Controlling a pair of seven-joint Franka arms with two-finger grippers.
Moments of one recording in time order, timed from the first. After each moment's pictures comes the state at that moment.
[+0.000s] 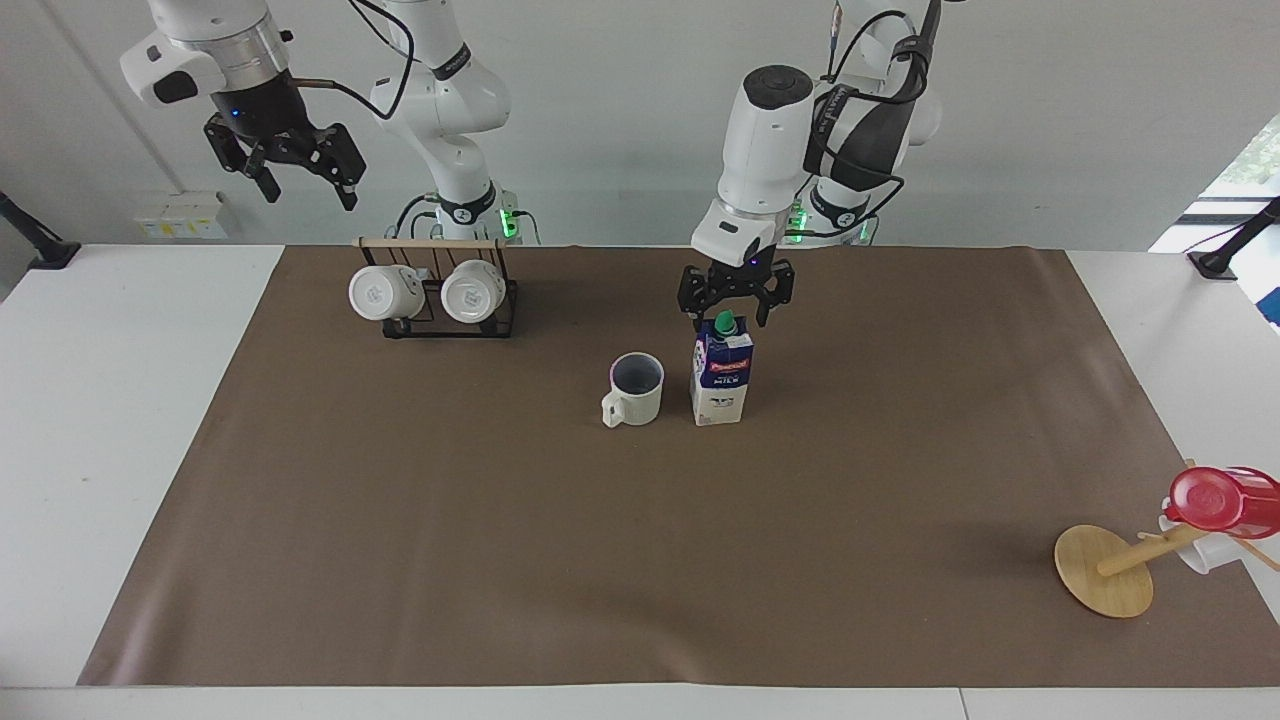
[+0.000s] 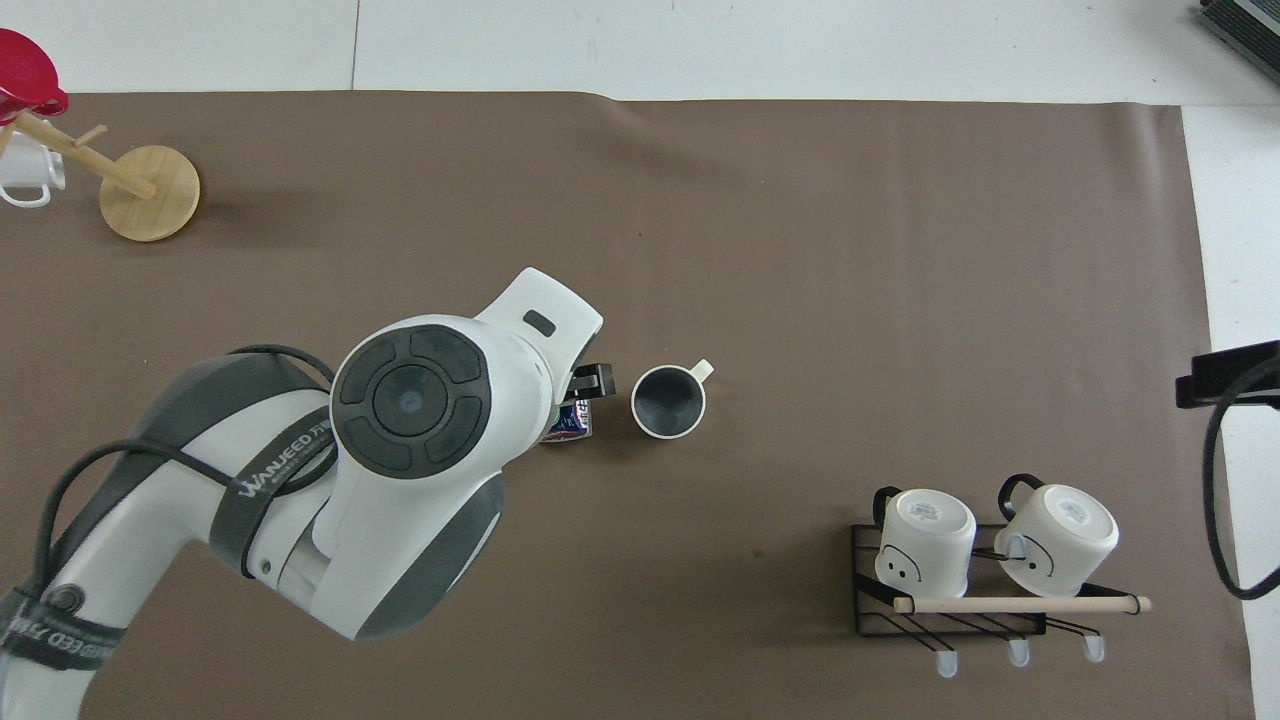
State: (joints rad) left arm -0.36 0.04 -0.27 -1.84 0.06 2.00 -0.75; right arm 0.09 -0.12 -0.11 -1.55 -0.03 1.40 0.11
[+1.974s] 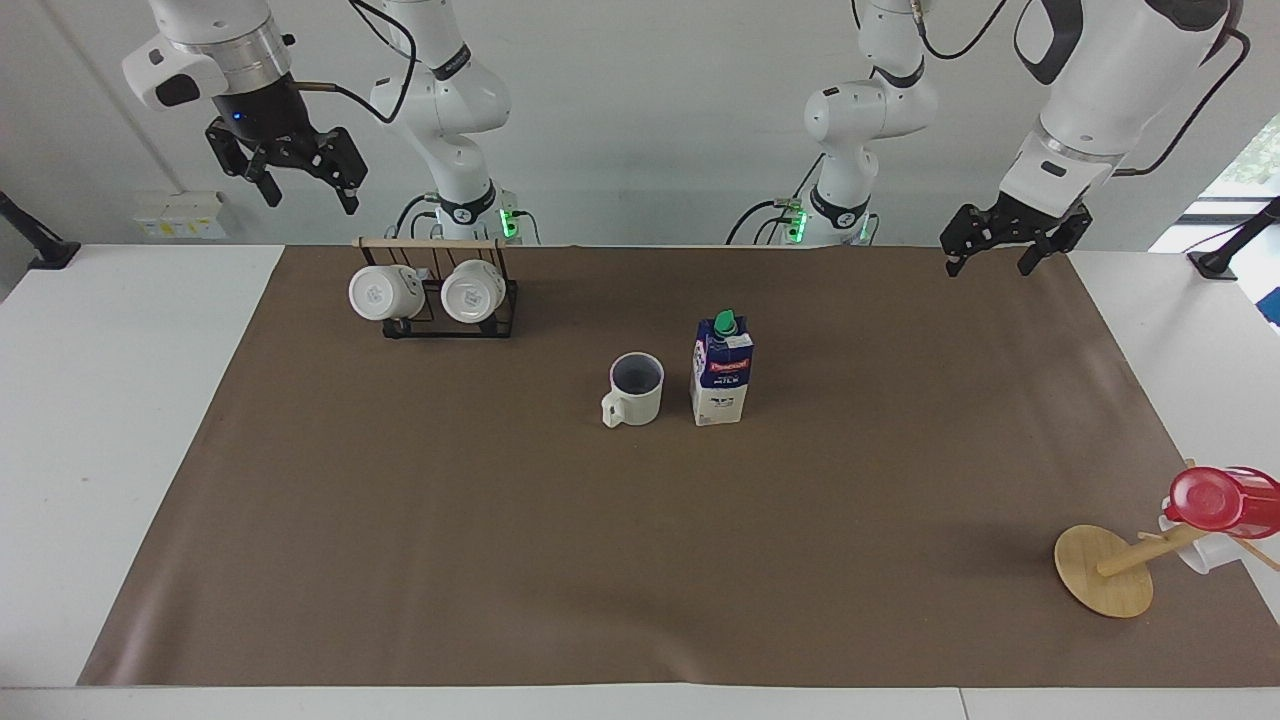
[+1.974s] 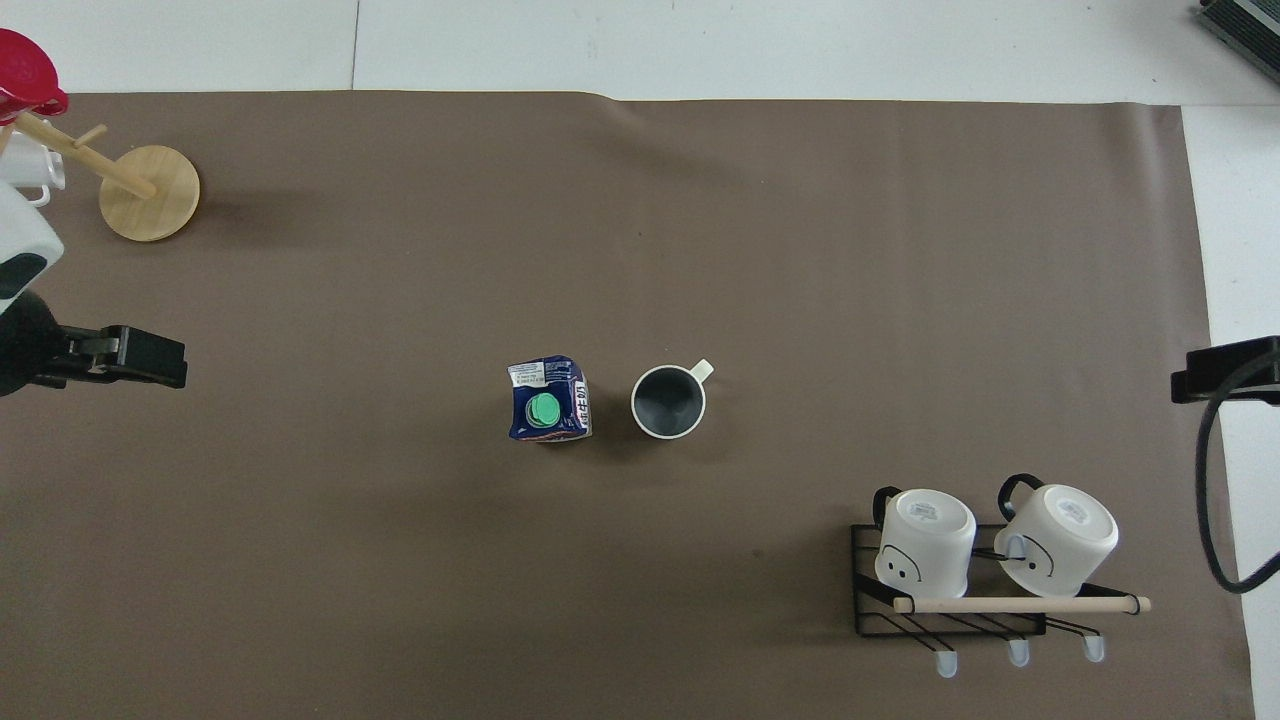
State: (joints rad) left arm 0.14 -0.09 -0.22 -1.71 0.00 1.58 -0.02; right arm 0.09 -0.12 -0.10 -1.55 -0.03 1.41 0.11
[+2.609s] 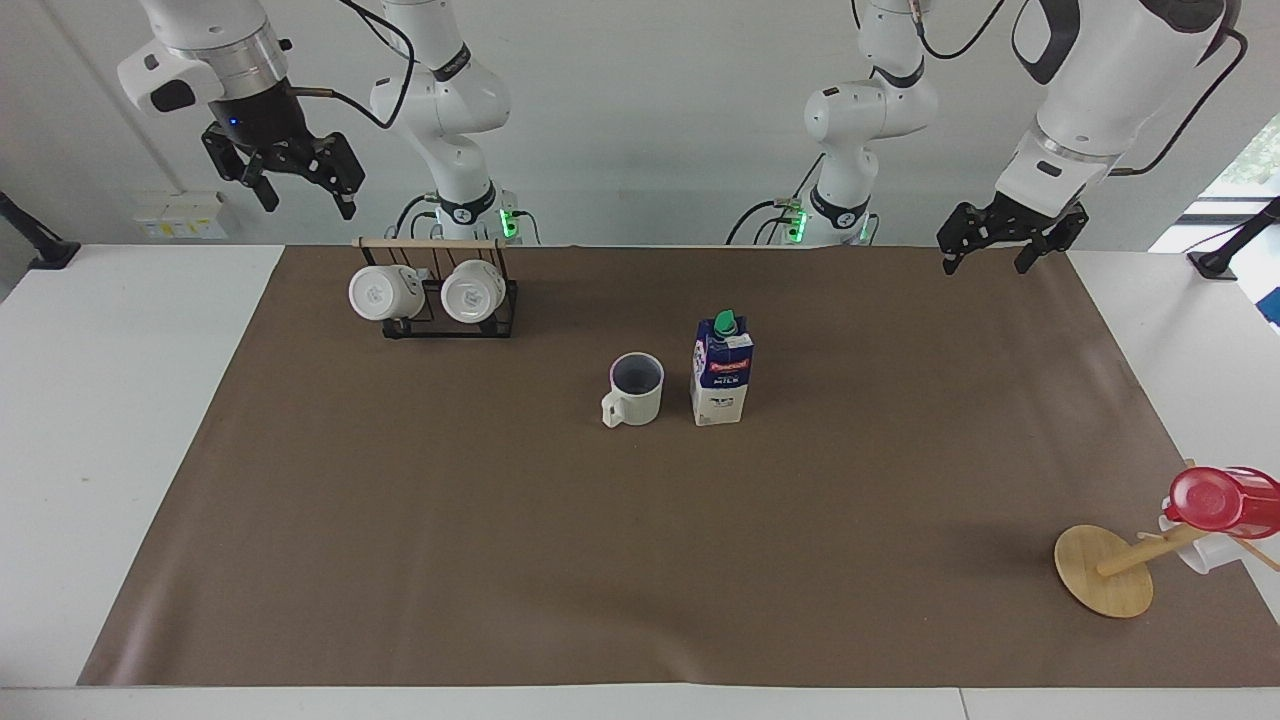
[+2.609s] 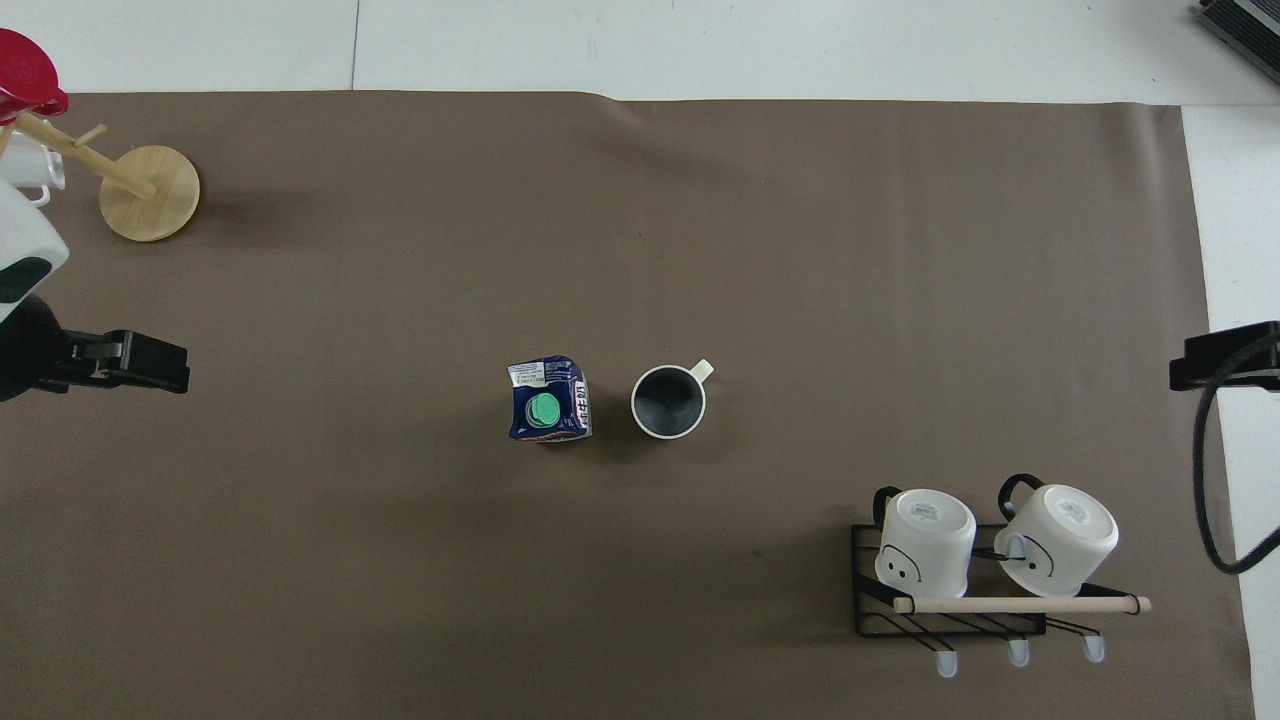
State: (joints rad) left arm 0.14 -0.09 -0.23 -1.70 0.00 1.56 -0.02; right arm 0.09 -0.09 -0.11 -1.53 -0.03 1.42 0.11
